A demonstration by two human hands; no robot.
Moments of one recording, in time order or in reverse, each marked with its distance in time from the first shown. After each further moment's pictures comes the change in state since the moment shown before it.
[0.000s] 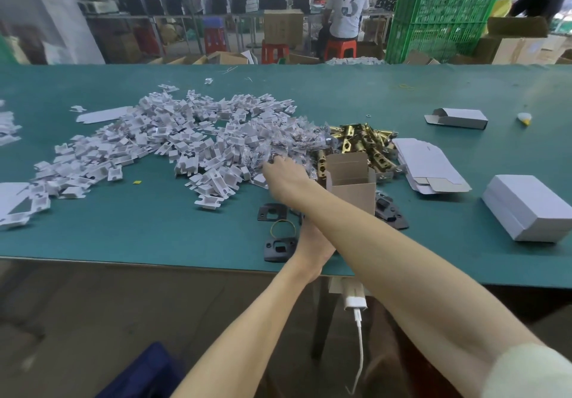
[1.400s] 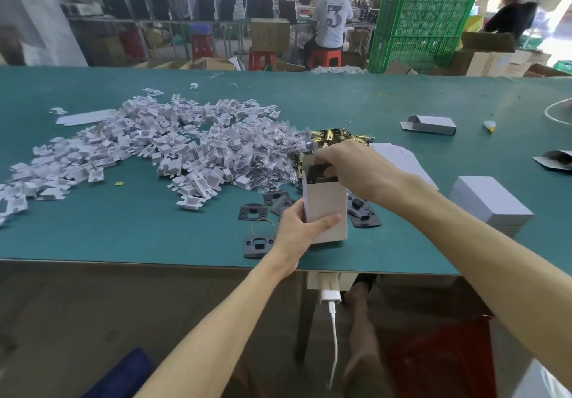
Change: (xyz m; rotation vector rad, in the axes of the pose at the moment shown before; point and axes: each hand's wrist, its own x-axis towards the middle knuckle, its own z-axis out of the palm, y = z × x) left_hand 0.000 0.011 0.003 -0.146 -0.031 0.004; right_hand -0.118 0.102 -0.079 -0.014 0.165 -0.081
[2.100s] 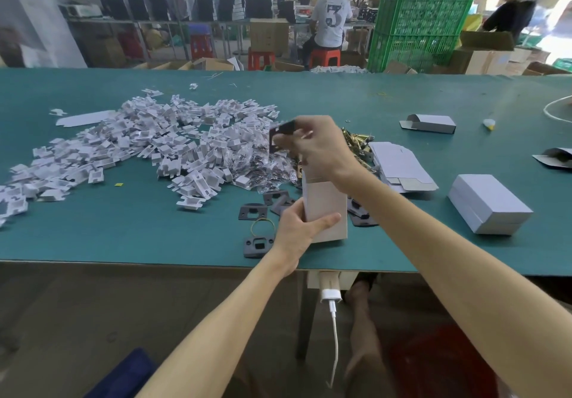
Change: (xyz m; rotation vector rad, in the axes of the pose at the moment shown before) left_hand -0.003 0.003 0.001 0.033 0.012 0.005; right_hand 0.033 -0.043 -0.001 0.947 0.277 0.197
